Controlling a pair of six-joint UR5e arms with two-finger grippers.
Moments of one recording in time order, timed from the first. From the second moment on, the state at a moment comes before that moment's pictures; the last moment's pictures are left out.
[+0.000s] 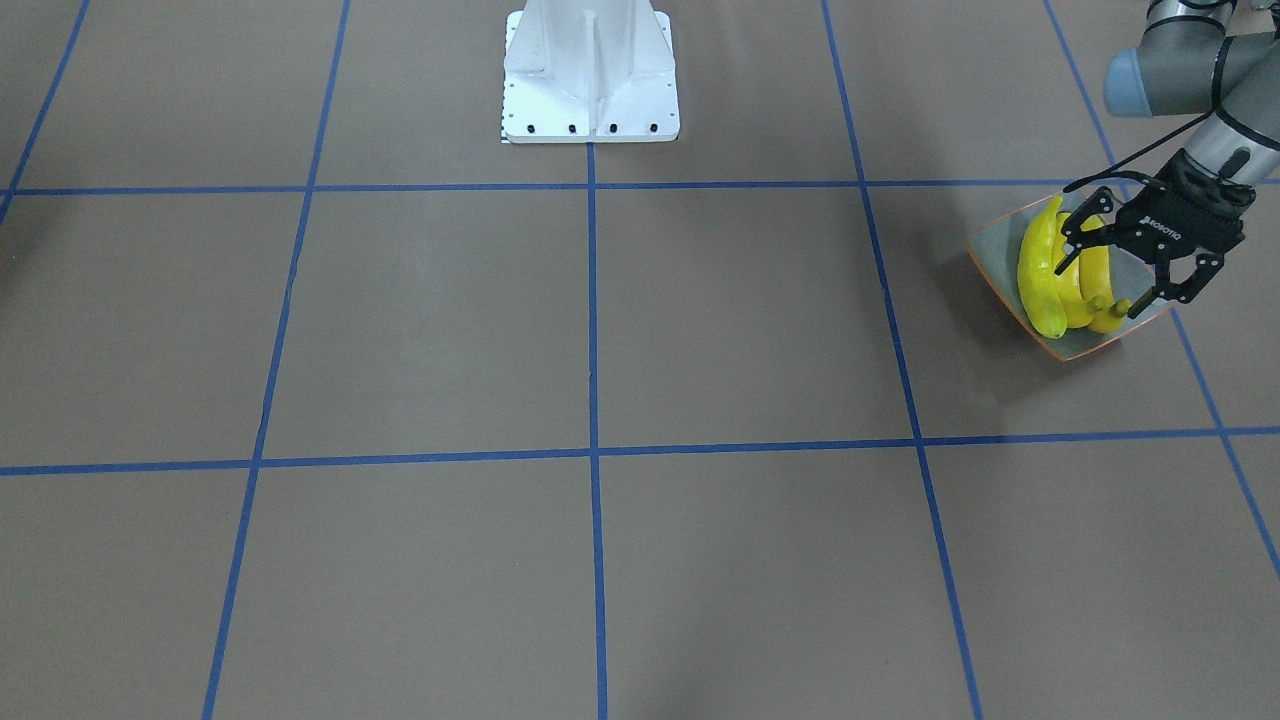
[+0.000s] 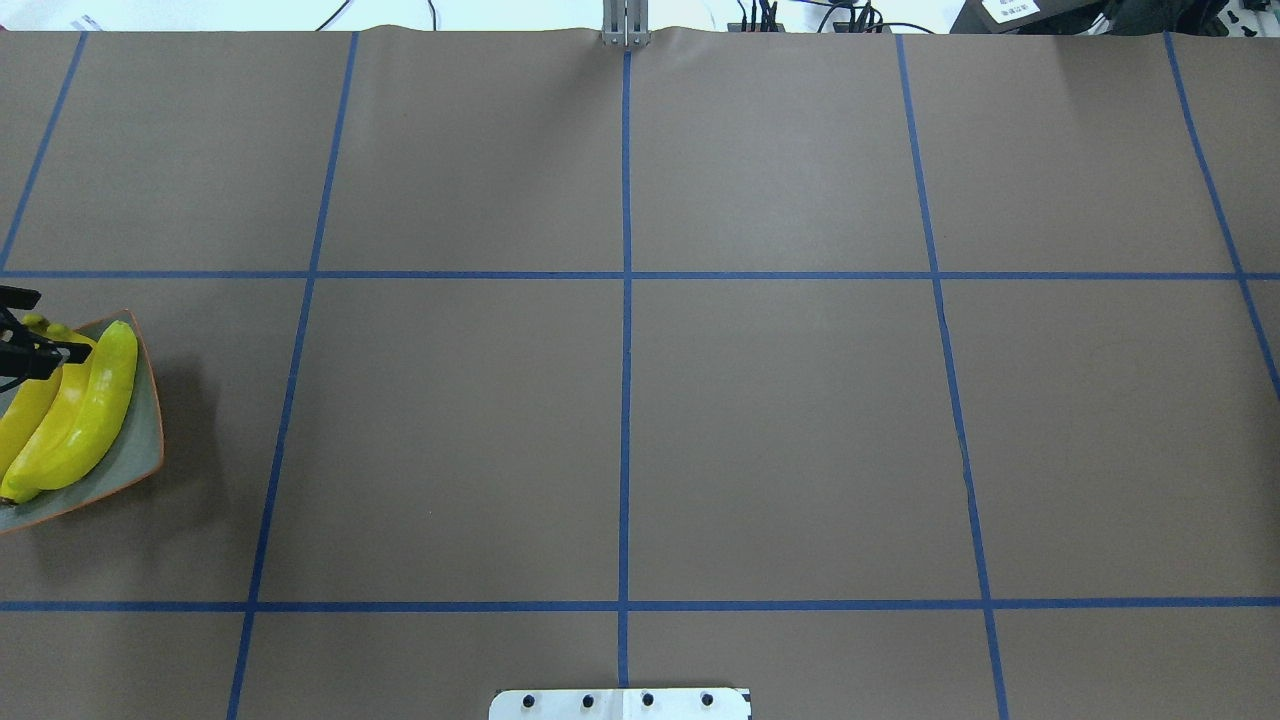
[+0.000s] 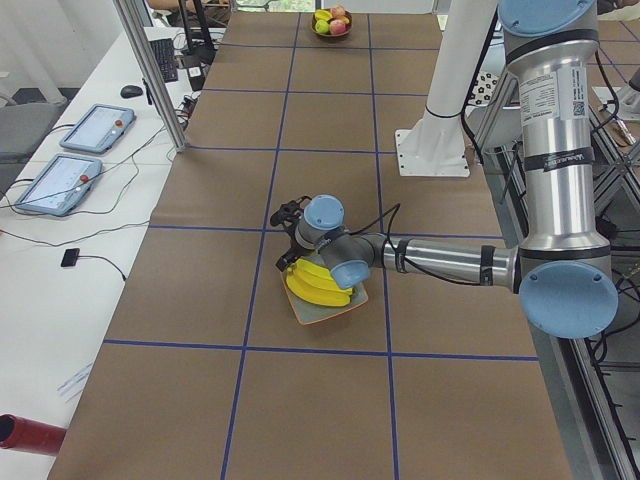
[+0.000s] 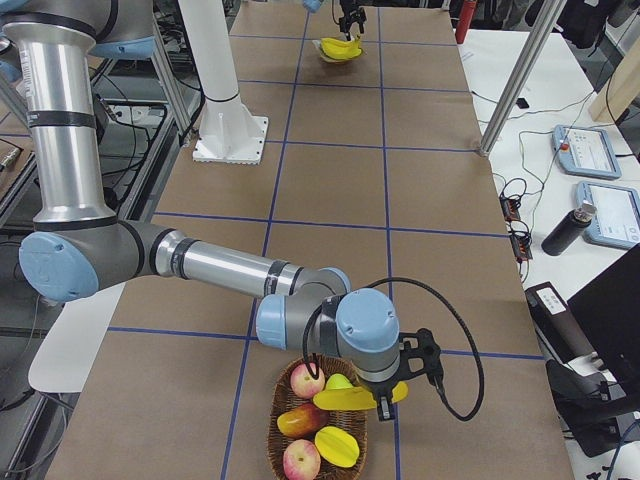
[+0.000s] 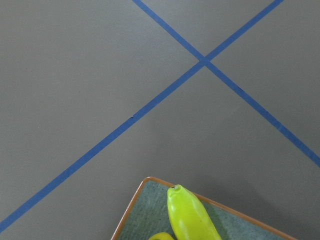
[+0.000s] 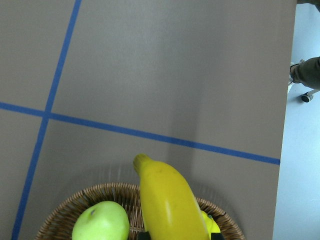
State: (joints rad) left arm -1.06 -1.44 -1.72 -2.52 -2.18 -0.28; right arm 1.82 -1.48 1.41 -1.40 2.29 -0.22
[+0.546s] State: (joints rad) left arm -1.05 -1.57 -1.72 -2.53 -2.18 -0.52; right arm 1.64 -1.46 1.59 -1.40 2.47 0.18
